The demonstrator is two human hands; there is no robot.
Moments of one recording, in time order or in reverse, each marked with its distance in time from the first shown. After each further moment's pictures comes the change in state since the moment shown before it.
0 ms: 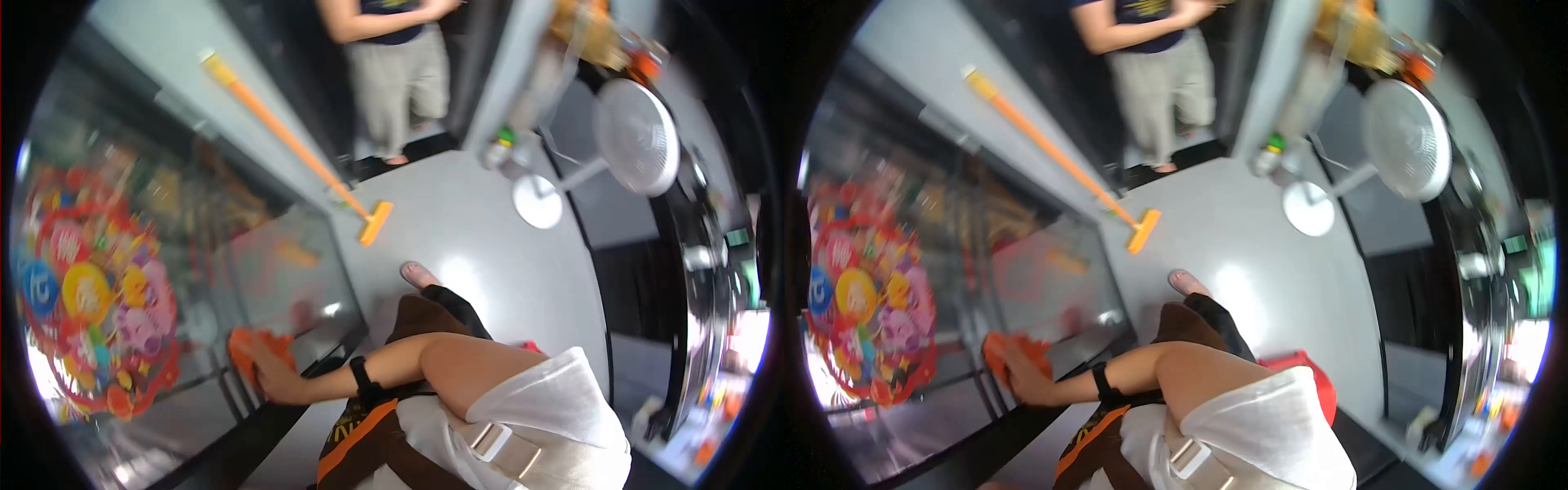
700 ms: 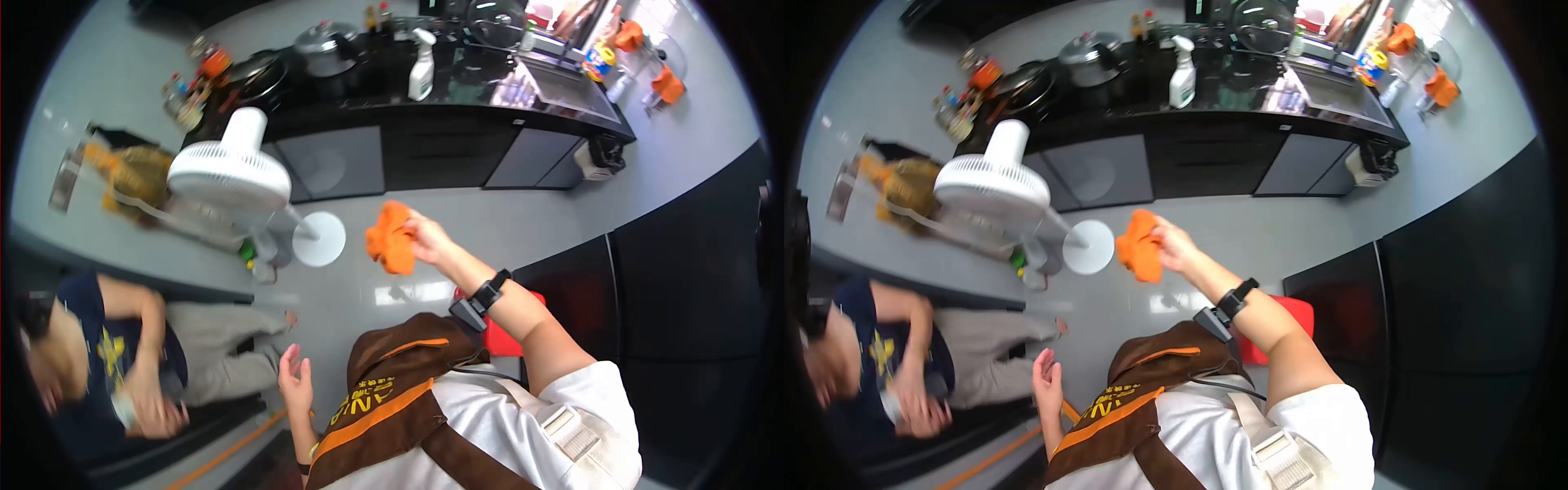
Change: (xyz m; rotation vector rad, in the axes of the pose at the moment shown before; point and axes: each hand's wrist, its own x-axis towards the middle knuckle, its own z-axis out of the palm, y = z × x) left_hand -0.297 0.559 0.072 -1.507 -2.112 0.295; right_hand -0.398 -0.269 -0.740 0.687 1.320 -0.253
